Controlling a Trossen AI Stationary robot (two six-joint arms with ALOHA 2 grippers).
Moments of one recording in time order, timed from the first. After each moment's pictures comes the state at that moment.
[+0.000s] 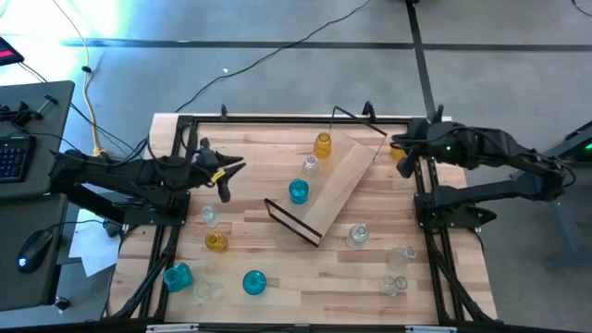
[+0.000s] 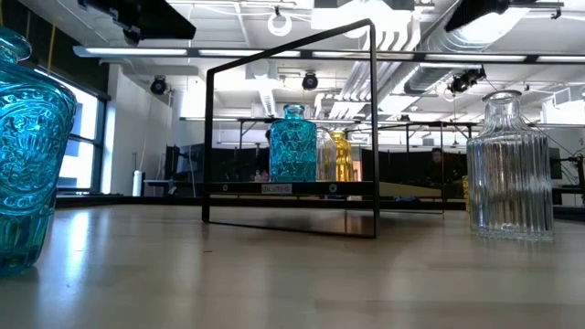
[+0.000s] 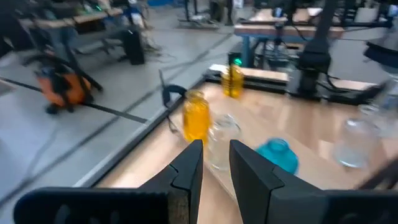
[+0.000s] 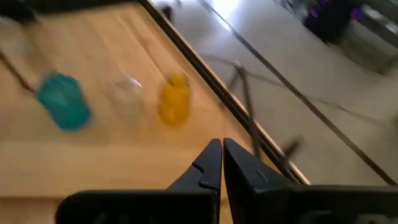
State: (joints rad) left arm -0.13 0.70 0.62 -0.17 -0.59 -0.09; right arm -0.12 0.82 1.19 -1.05 0.48 0.15
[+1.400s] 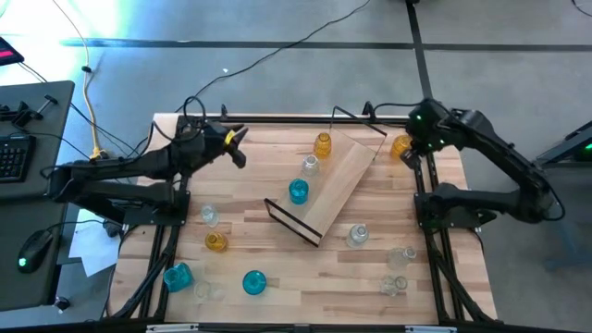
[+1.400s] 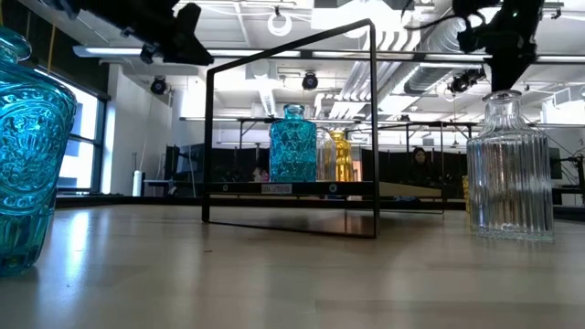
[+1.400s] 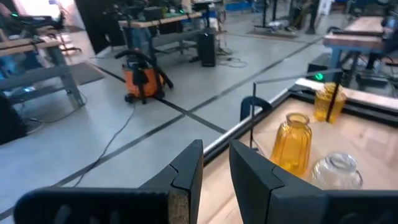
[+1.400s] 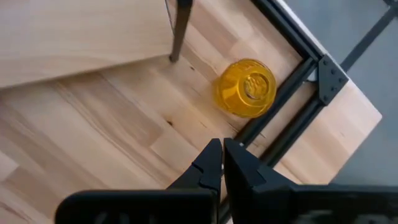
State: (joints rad) left arm 0.25 0.85 0.62 0.04 -0.54 -0.02; right arm -0.76 0.98 1.13 -1.38 0.16 -0.01
